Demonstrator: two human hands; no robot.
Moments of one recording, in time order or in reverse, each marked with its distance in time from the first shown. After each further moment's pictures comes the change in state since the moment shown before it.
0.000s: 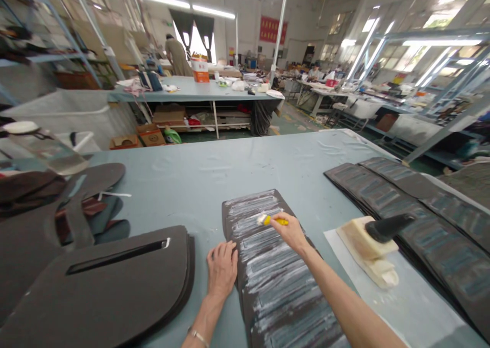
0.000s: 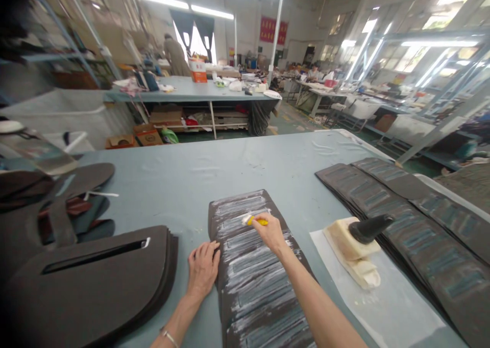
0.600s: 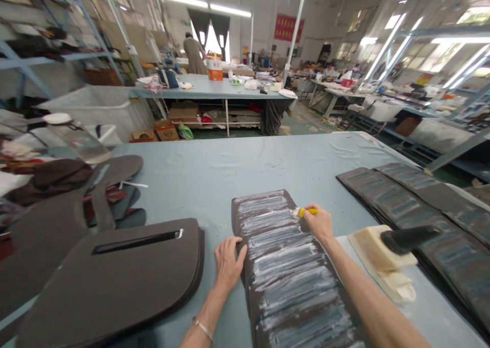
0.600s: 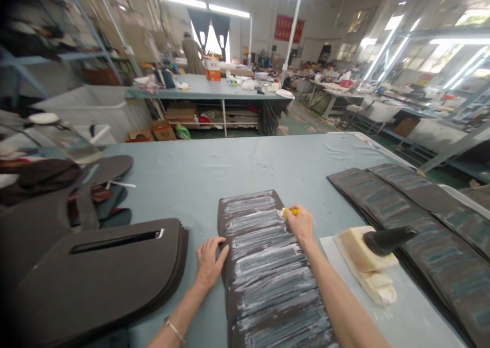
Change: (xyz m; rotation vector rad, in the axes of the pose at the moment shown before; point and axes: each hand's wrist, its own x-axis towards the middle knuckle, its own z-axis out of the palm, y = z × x) left_hand 0.004 -0.005 -0.005 -0.231 -0.027 -0.131; right_hand 0.031 0.031 -0.039 -0.406 0.254 0.129
